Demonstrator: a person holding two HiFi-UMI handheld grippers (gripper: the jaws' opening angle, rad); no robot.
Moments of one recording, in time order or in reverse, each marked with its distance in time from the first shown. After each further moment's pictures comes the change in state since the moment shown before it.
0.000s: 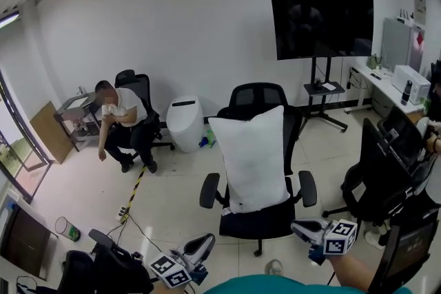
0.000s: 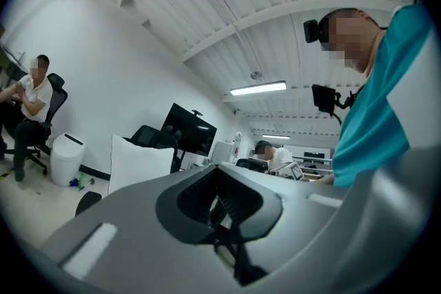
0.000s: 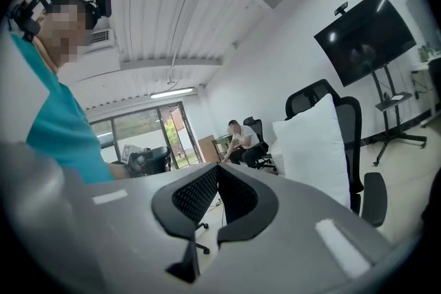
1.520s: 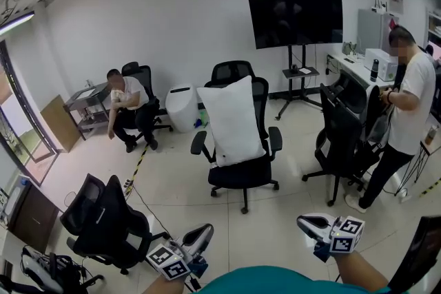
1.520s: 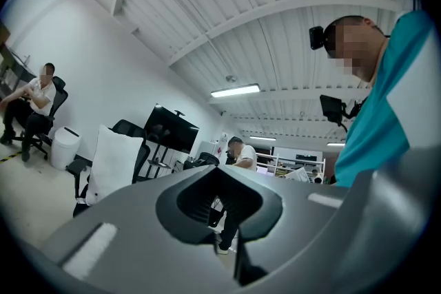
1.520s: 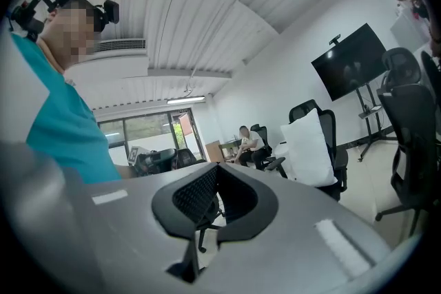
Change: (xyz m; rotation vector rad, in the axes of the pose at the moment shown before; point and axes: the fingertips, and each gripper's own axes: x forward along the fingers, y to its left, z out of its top) left arm -0.178 -0.351 -0.071 -0.020 -0.027 -0.037; right arm -0.310 0.278 -0.121 -0.044 -0.076 -0.027
